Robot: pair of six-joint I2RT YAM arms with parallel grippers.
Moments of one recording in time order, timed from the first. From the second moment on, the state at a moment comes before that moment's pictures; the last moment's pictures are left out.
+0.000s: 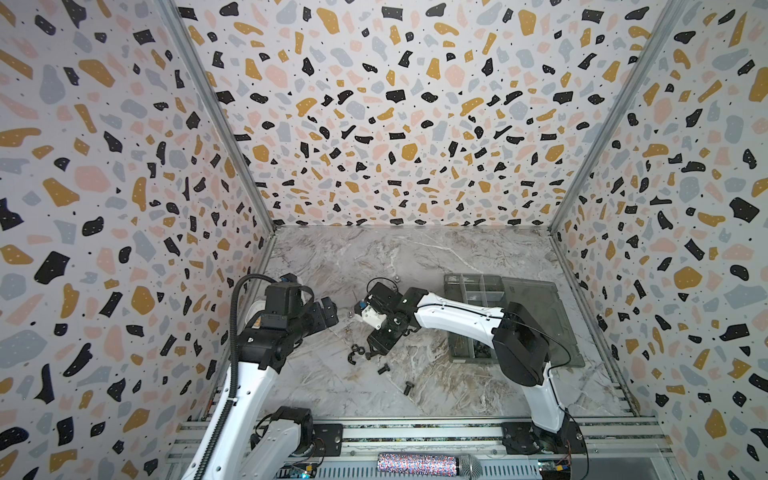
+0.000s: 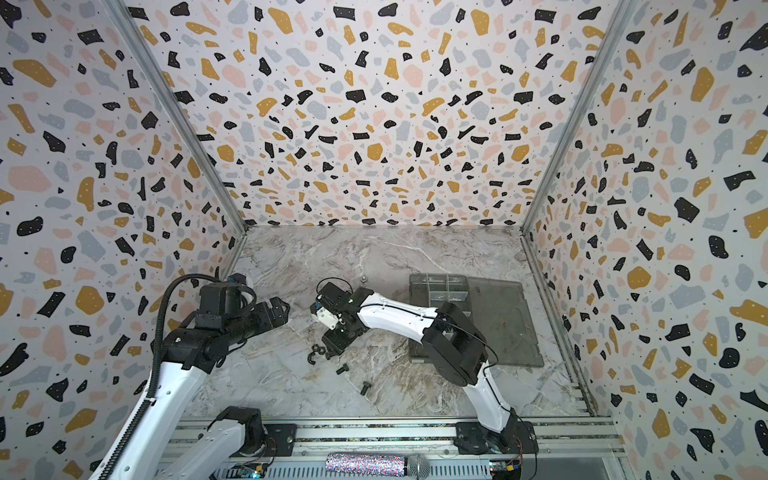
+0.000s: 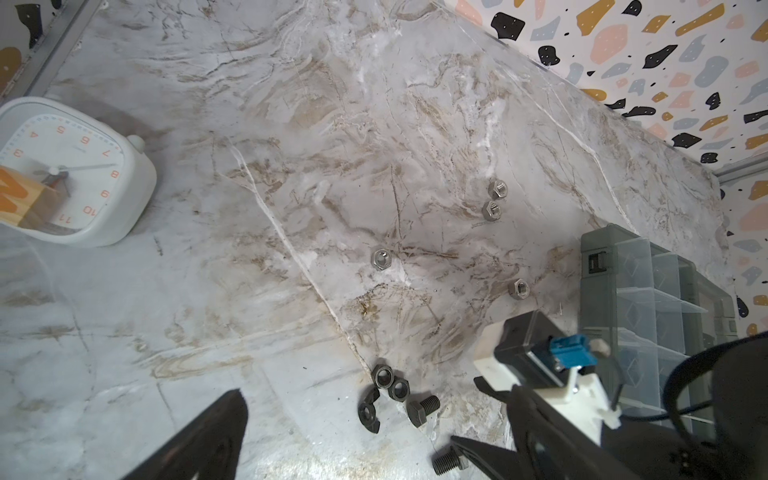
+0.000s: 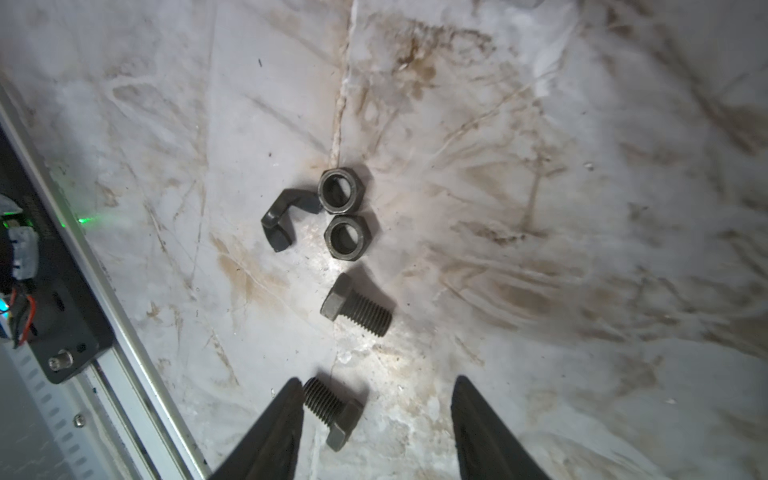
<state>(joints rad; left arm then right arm) -0.11 0.83 0.89 -0.87 0.07 -0.45 1.05 2.10 1.67 -0.78 -0.26 0.05</state>
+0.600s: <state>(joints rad) -0.11 0.80 0.90 -0.90 0.06 -0.45 1.07 2.11 1.61 -0.69 -0.28 0.02</state>
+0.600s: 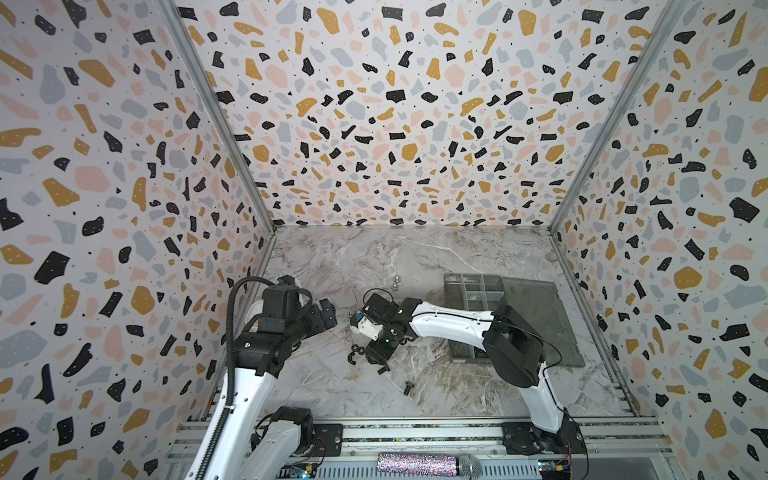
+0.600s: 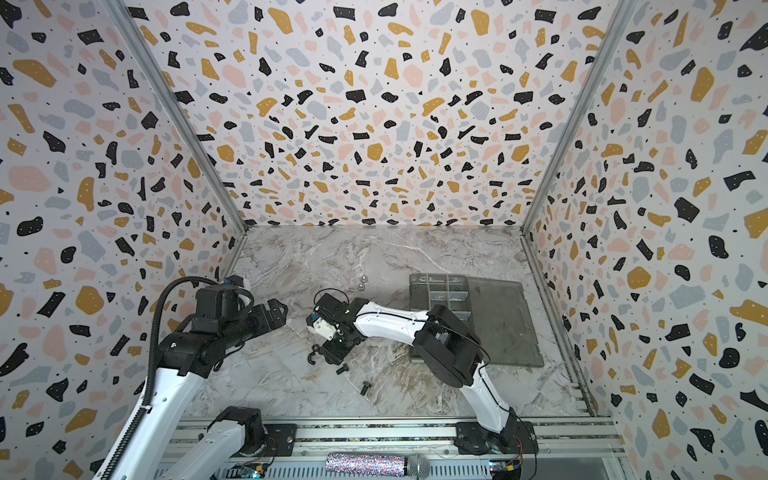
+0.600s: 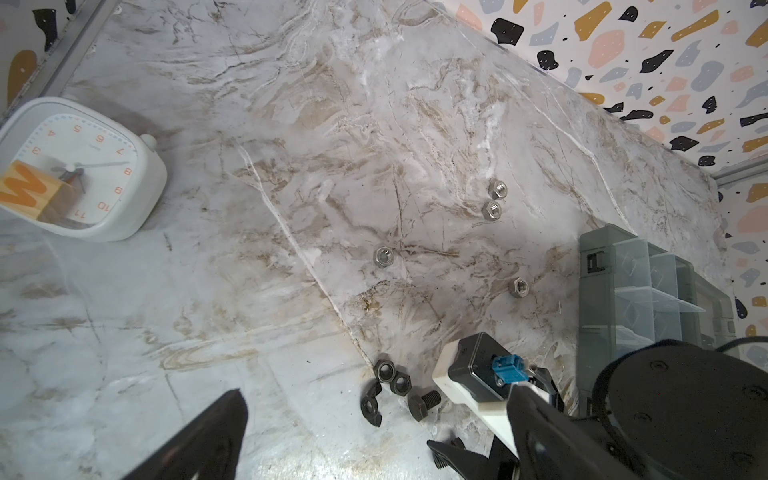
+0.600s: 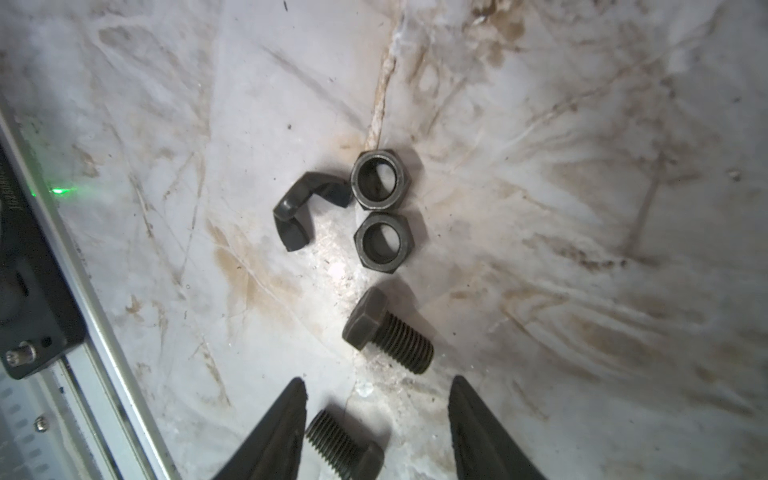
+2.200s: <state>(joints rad) -0.14 0.91 0.97 -0.86 0.08 -0.38 0.96 1.97 1.48 -0.69 -0.18 0.01</state>
